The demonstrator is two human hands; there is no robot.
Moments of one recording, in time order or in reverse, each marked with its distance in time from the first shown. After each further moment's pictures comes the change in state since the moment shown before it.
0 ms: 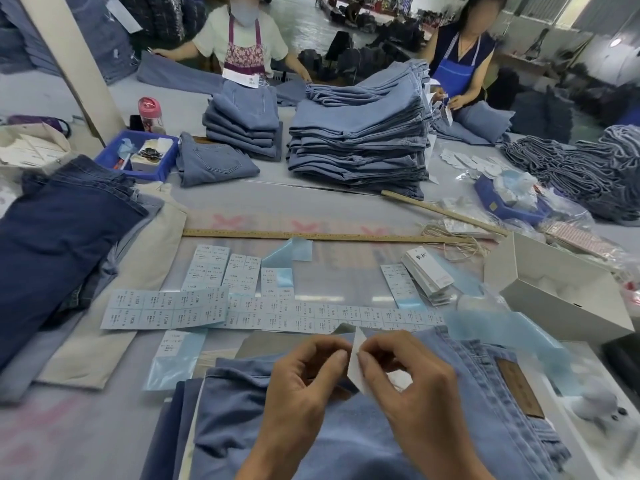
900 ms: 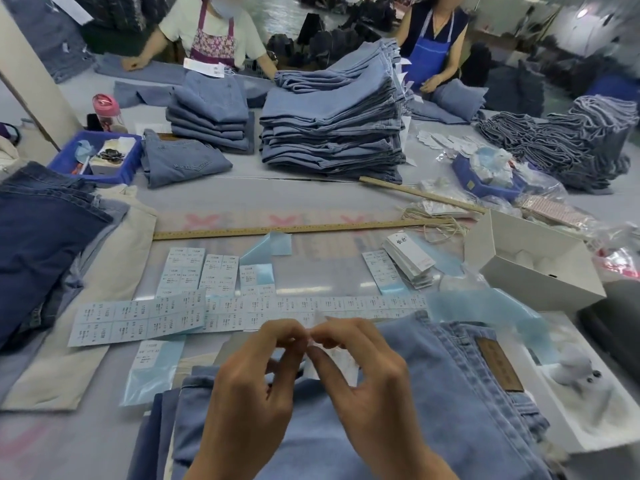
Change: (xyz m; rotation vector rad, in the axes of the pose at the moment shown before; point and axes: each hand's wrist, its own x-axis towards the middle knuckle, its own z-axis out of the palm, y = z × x) left_hand 0.006 0.023 -0.020 0.722 0.049 0.554; right_hand 0.002 -0.005 0.026 0.138 0.023 -0.098
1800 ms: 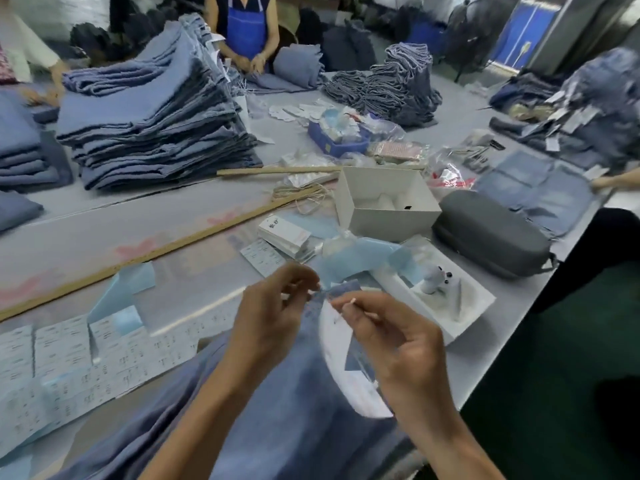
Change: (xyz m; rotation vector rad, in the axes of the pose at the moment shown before) left_hand 0.071 0.057 0.174 -0.224 -0.560 -0.054; right_hand -0.036 0.018 -0.154 0.211 0.477 0.419
